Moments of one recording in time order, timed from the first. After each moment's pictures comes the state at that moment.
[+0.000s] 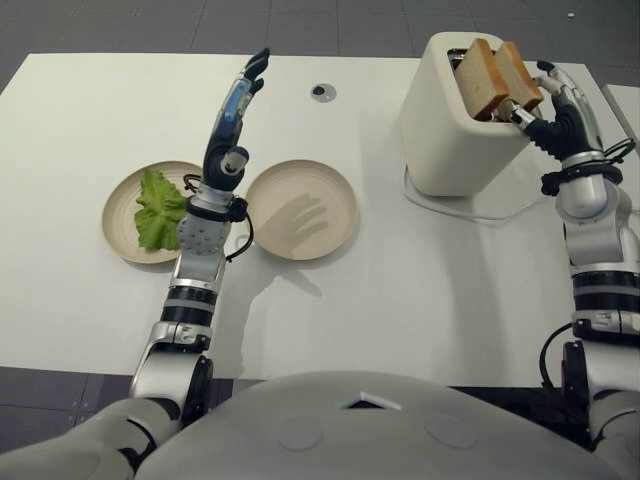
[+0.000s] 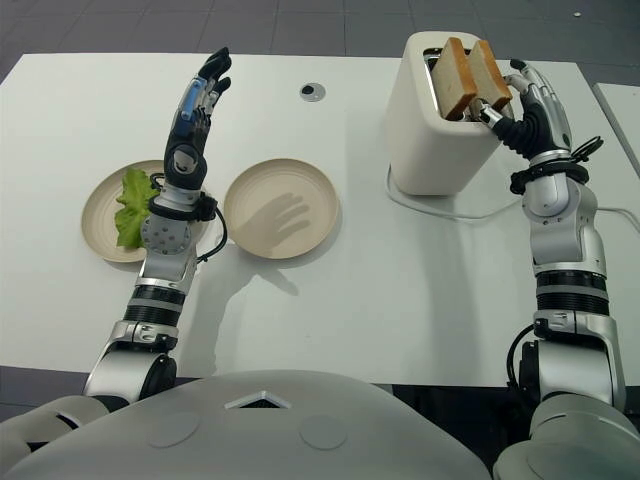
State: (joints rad) left arm -0.24 0.15 -0.04 0.27 0.07 -0.79 -0.12; right arm -0.29 -0.69 -0.13 0.31 -0.43 -0.20 -0.02
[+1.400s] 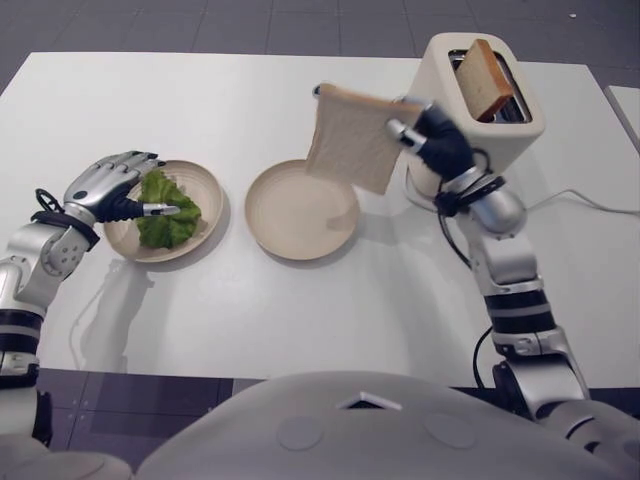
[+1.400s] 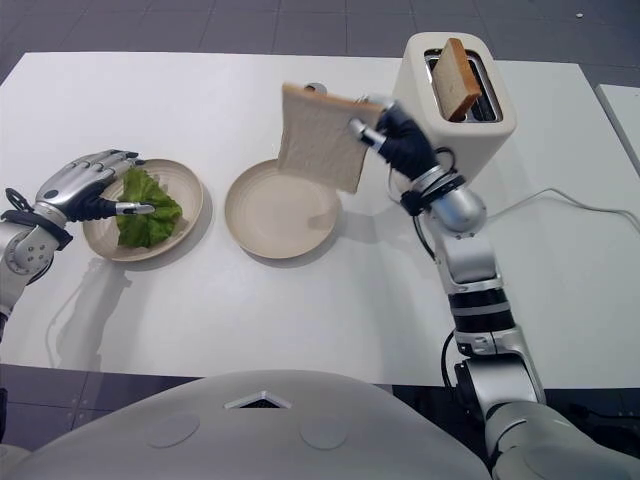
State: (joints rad) left arm -0.07 0.91 0.03 0.38 0.74 -0.49 -0.08; right arm -0.19 -0.38 0.16 -0.02 0.16 -0.14 0.39
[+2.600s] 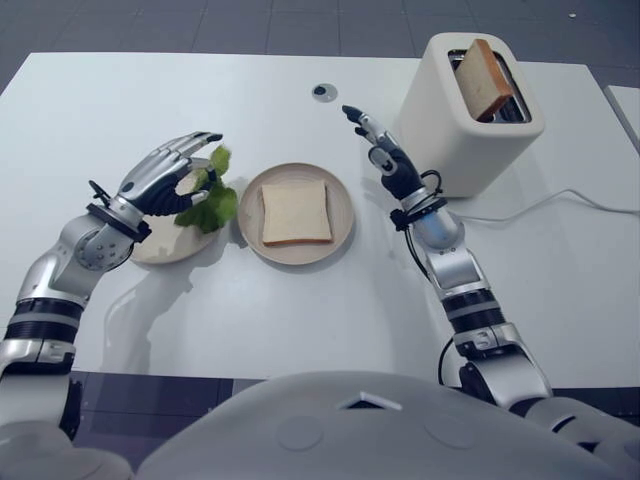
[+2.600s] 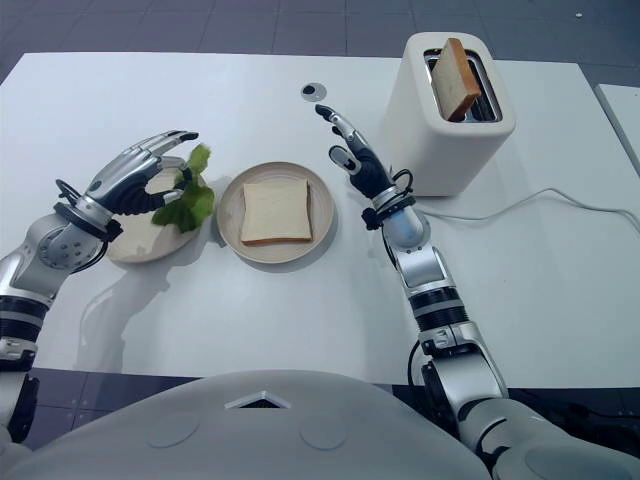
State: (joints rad) left arm -0.16 0.79 -0.07 0.34 0.51 -0.76 0.01; right arm -0.23 -0.22 0.18 0.21 -0.16 -0.40 0.16
